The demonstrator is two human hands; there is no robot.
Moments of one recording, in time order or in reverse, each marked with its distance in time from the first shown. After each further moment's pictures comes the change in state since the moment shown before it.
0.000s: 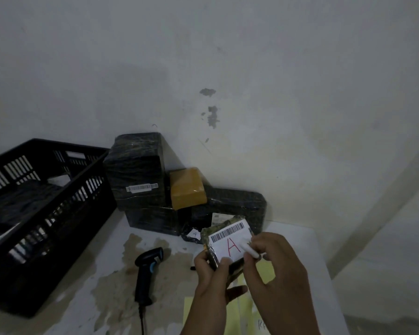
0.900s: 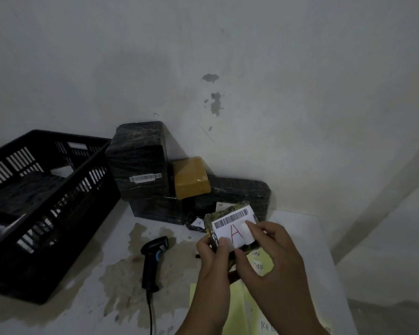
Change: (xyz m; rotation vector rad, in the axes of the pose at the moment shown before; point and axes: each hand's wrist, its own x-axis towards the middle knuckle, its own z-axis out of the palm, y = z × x) left_hand 0.000 0.004 -0.005 0.075 -0.025 0.092; right_hand -0.007 -0.008 0.011 0.058 -0.071 0.107
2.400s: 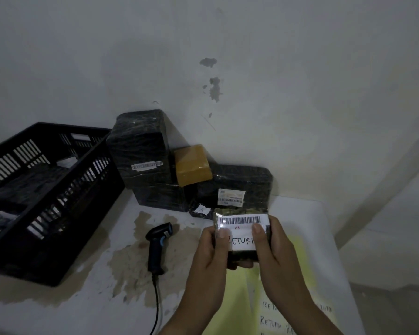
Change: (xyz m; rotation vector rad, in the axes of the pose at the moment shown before) left_hand -0.019 -0.001 -0.009 0.376 -0.061 0.162; right_hand -0.011 0.002 -0.005 0.466 -0.153 0.315
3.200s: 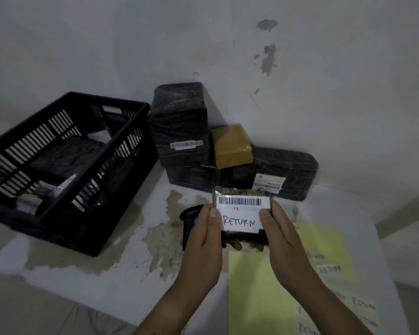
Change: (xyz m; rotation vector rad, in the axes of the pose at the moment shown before) left_hand 0.015 -0.014 -0.097 0.087 0.095 0.066; right_hand 0.013 0.005 0.083 0.125 -0.182 0.123
